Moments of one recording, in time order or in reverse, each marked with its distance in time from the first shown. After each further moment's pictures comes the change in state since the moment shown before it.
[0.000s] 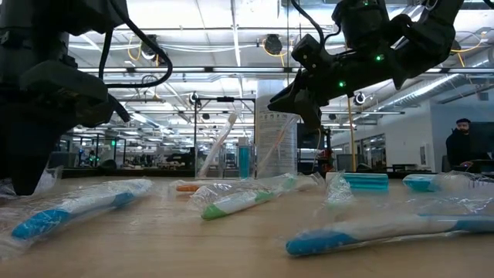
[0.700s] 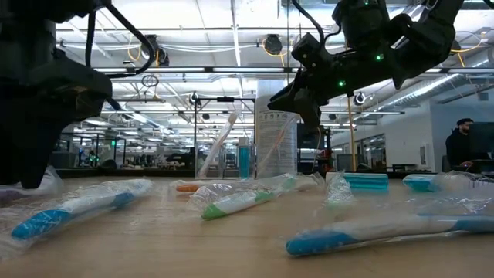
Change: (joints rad) left arm -0.066 -0.054 -0.003 0.006 -0.064 -0.242; right arm 0.000 0.000 0.000 0.007 0.000 0.000
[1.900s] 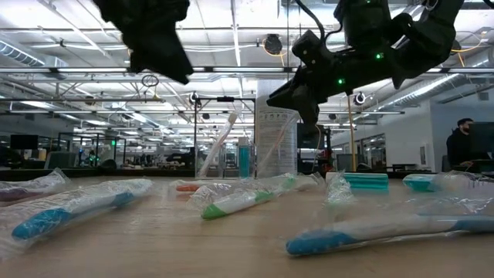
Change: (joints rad) left arm 0.287 -0.234 0.154 0.170 -0.316 1.207; right arm 0.000 0.000 -0.001 0.041 0.002 -0.001
